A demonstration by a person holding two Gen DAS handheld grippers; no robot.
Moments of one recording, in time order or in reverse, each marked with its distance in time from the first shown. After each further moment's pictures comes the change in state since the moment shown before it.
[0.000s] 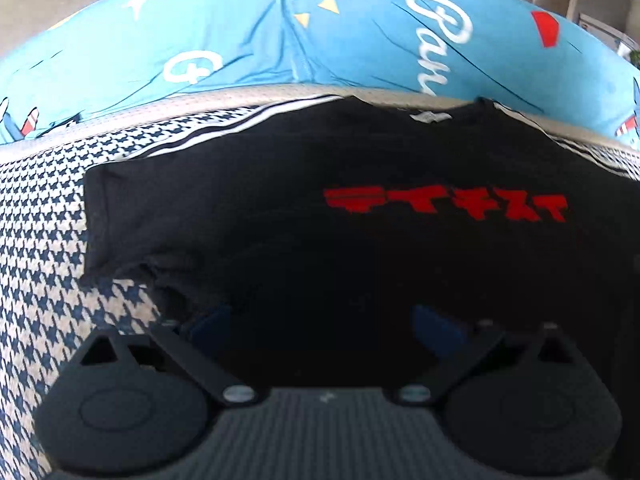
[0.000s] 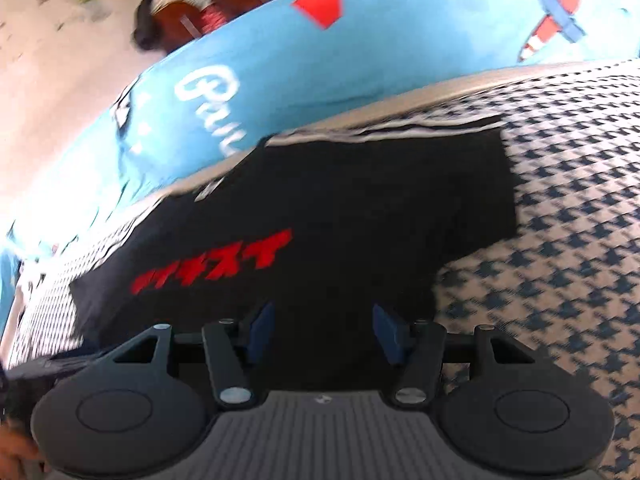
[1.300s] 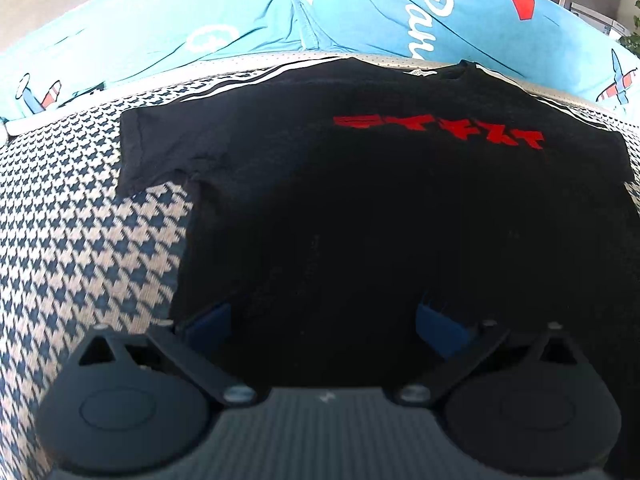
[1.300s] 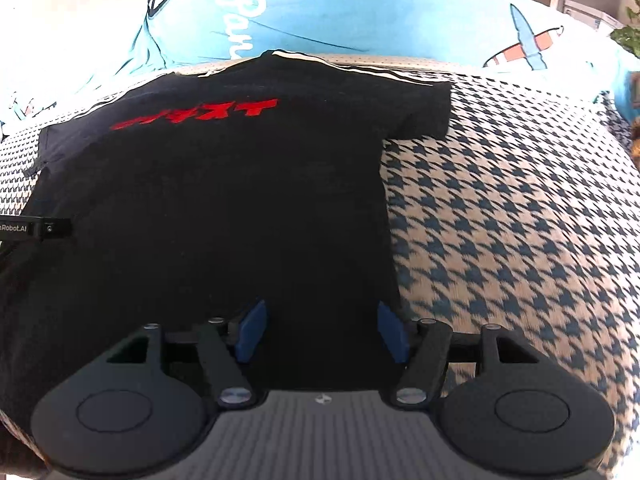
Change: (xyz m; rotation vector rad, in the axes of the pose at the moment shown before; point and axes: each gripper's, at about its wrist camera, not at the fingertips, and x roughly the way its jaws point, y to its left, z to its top) left arm -0.036 0.014 -0.069 0.006 0.005 0.006; right arm -0.058 0.016 -0.125 -0.258 0.002 -0.287
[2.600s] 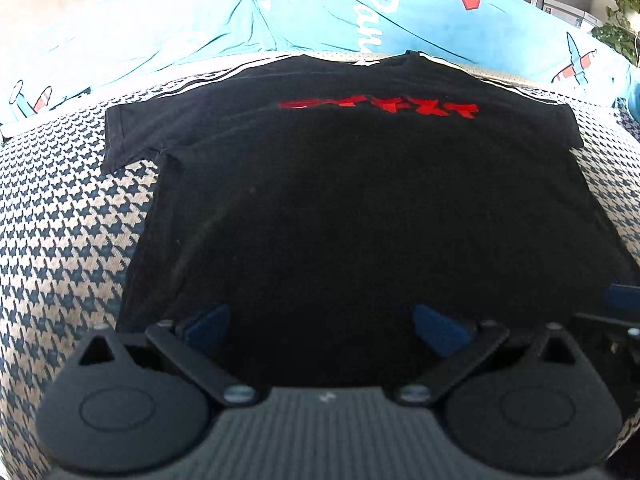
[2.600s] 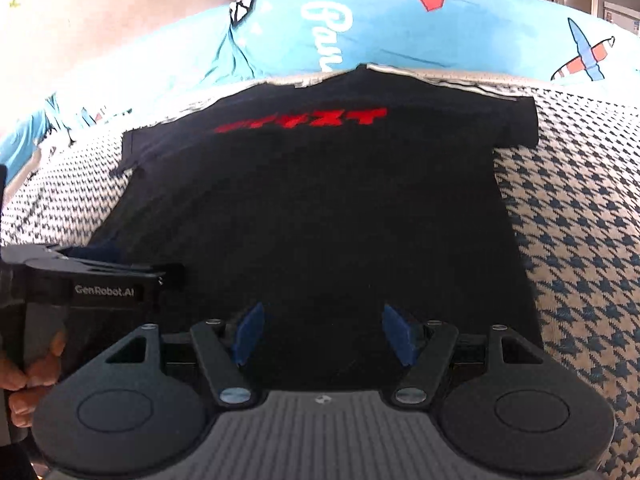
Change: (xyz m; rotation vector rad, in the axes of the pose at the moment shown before) left arm -0.038 -0.038 -0.033 0.035 -0.017 -0.037; right arm -0.020 0.064 -0.014 -0.009 -0.034 0.190
